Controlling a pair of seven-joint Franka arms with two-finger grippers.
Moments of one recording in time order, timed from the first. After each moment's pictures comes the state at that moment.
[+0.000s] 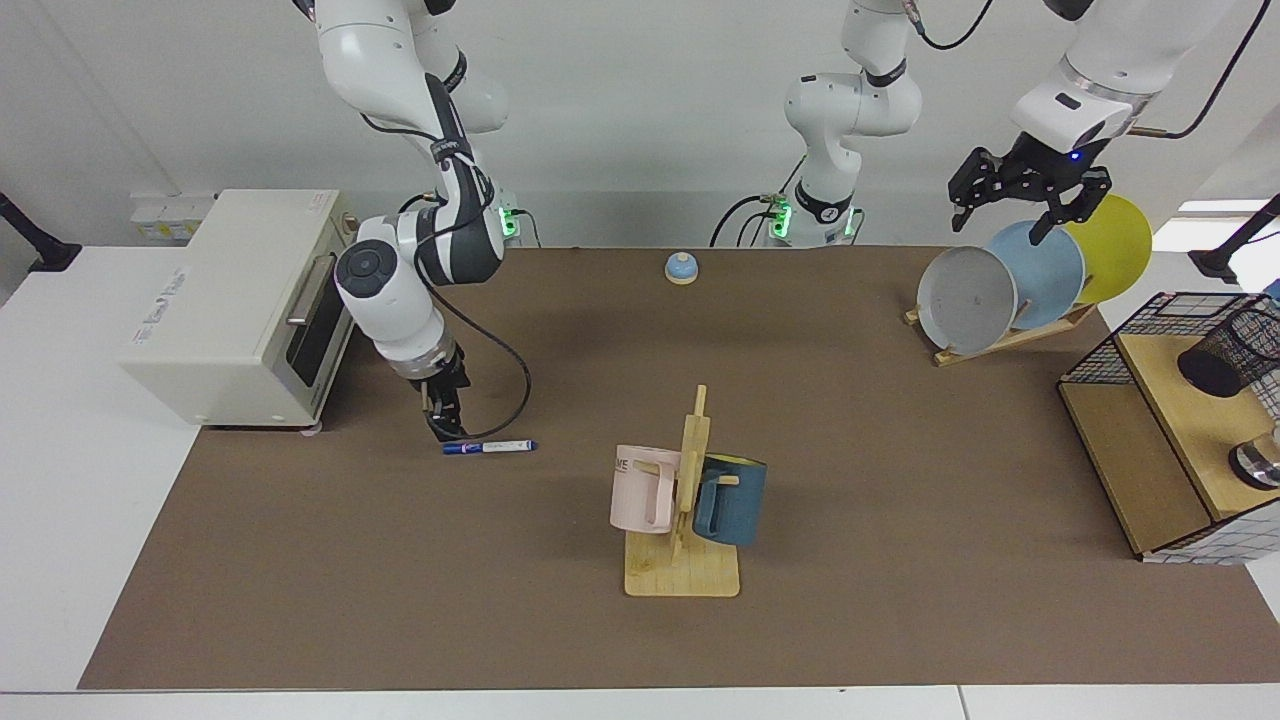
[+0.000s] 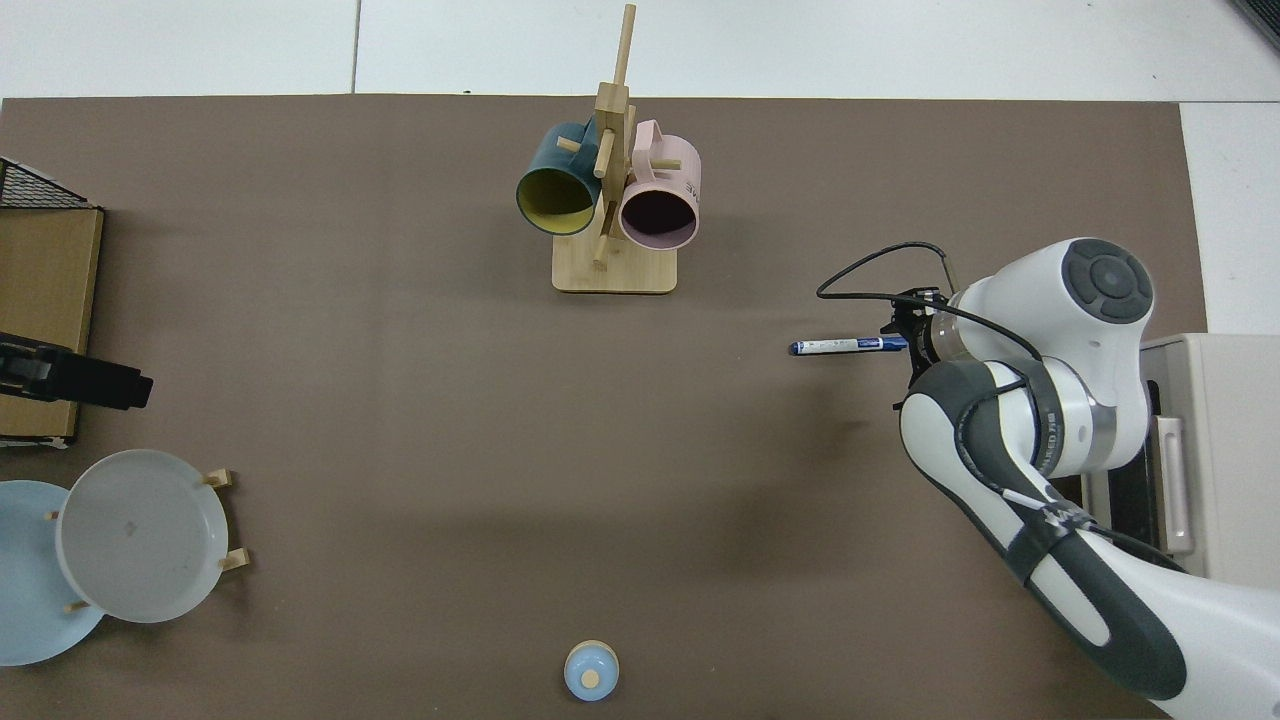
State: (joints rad) left arm -0.13 -0.03 0.11 -1.50 -0.03 1.44 0.23; right arm -0.04 0.26 0.16 -2.04 0.05 2.27 1.59
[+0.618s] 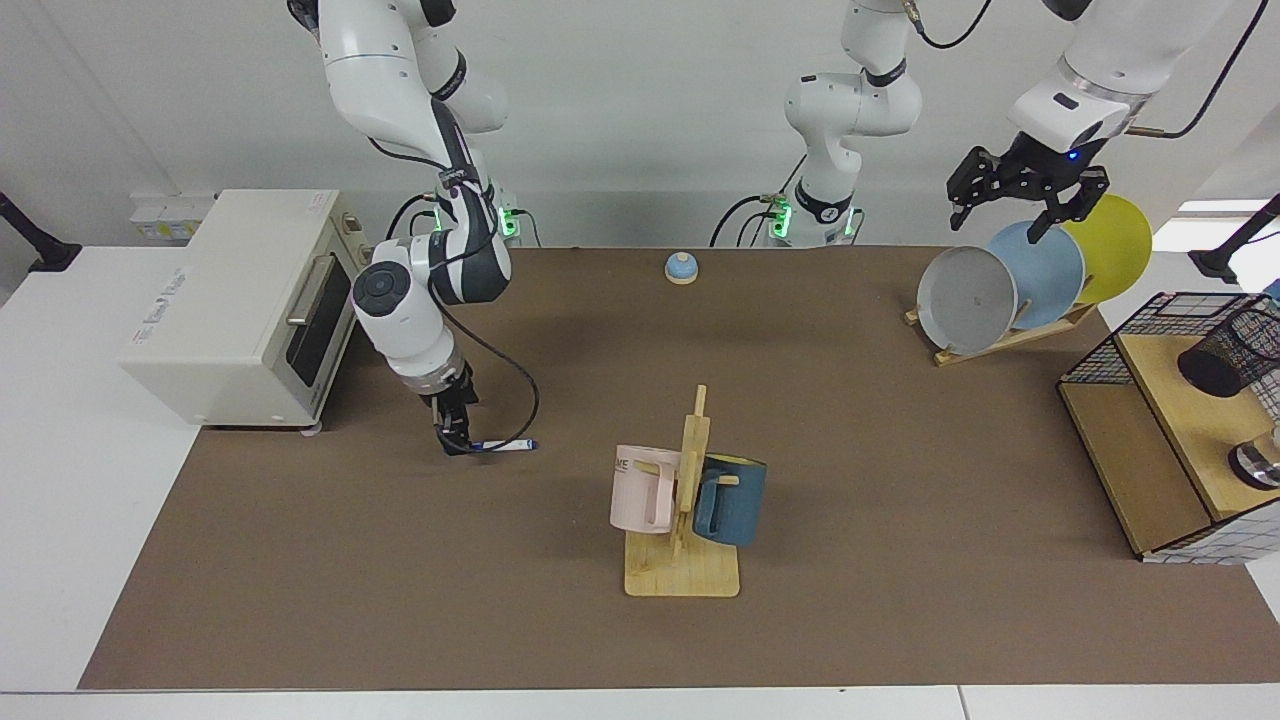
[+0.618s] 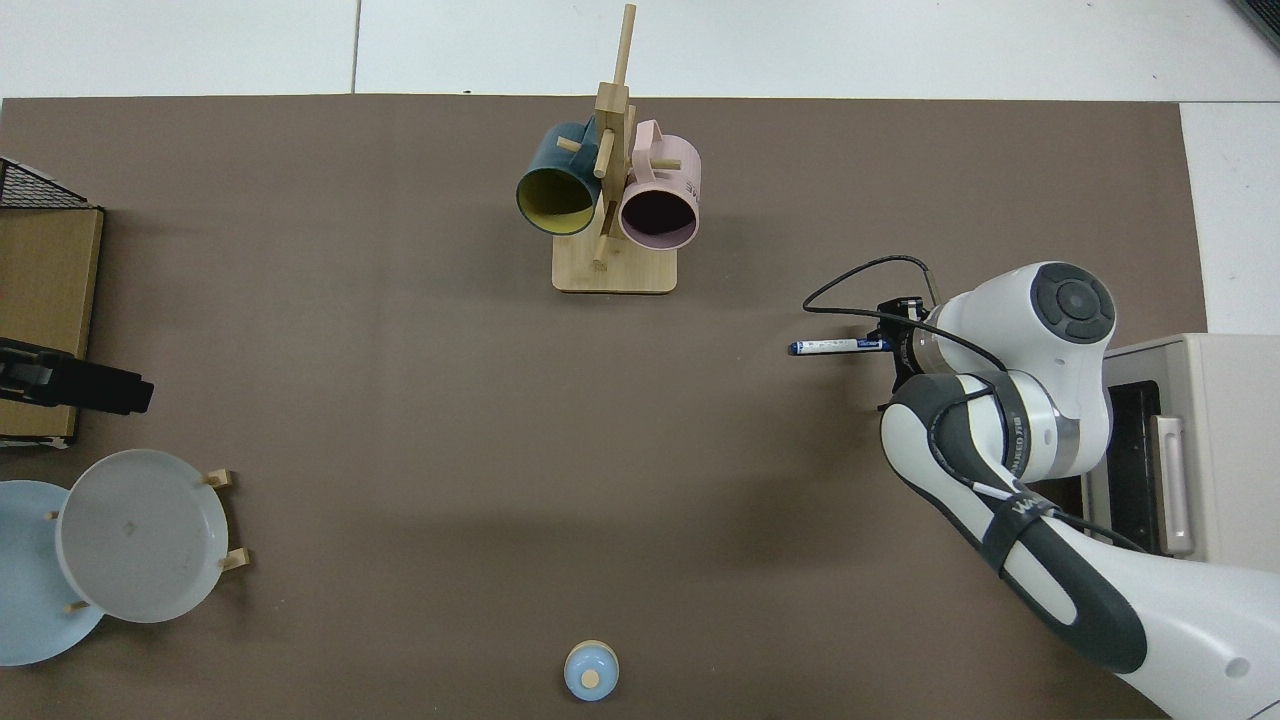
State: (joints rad) left arm -0.13 -0.04 0.10 -1.51 -0.03 1.43 0.23; right arm -0.03 0.29 0.16 -2.07 0.05 2.37 1.58
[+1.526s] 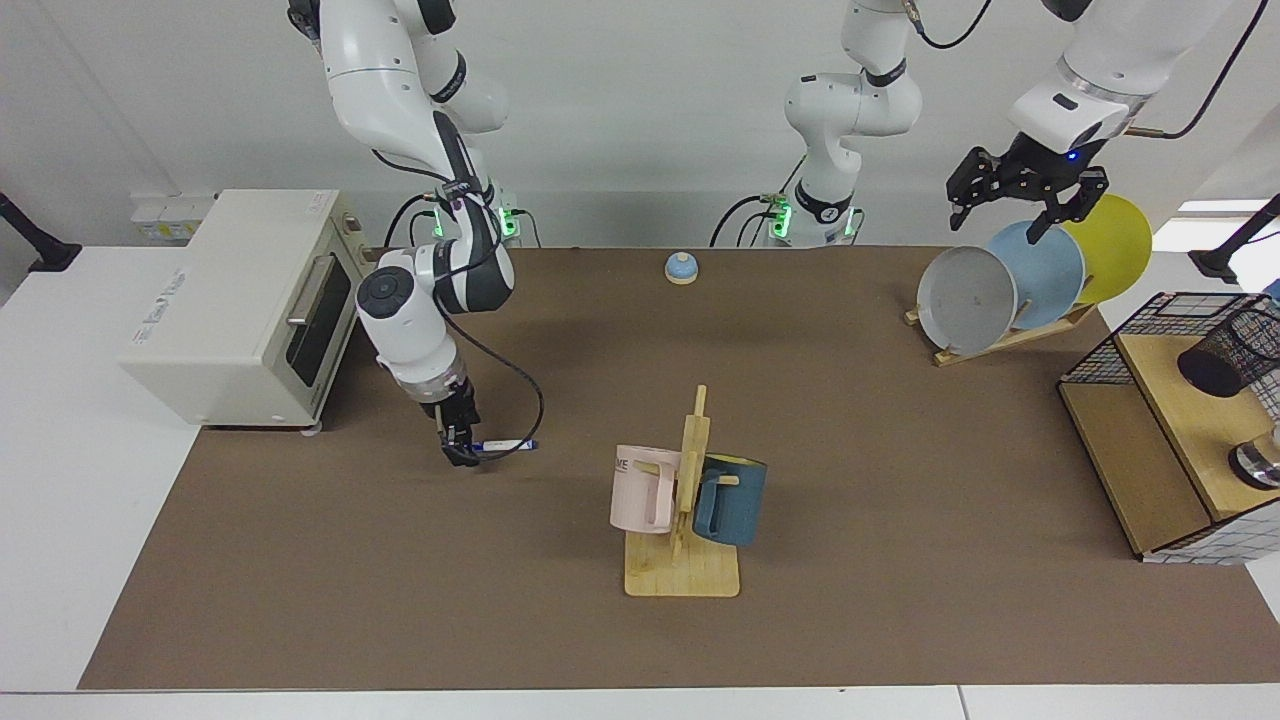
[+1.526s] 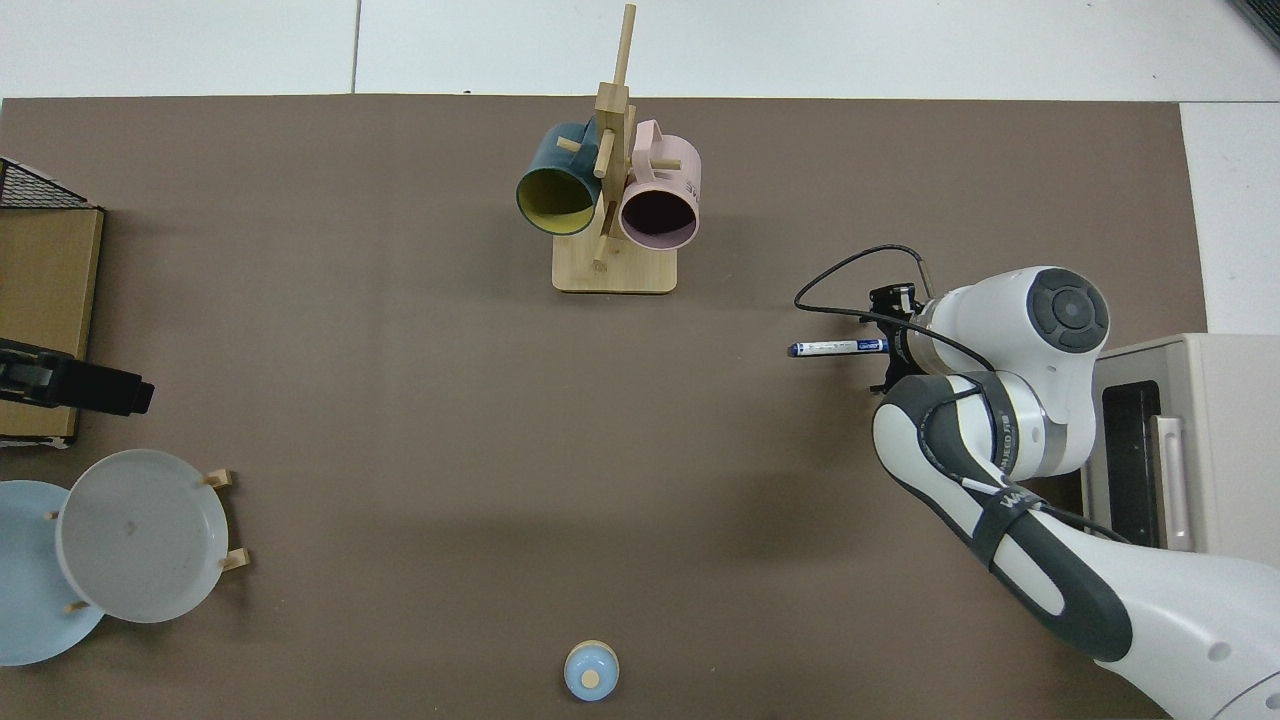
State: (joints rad) left arm -0.13 -0.04 0.10 -1.51 -0.03 1.43 0.23; right arm -0.03 0.33 0.17 -2.07 0.05 2.48 1.53
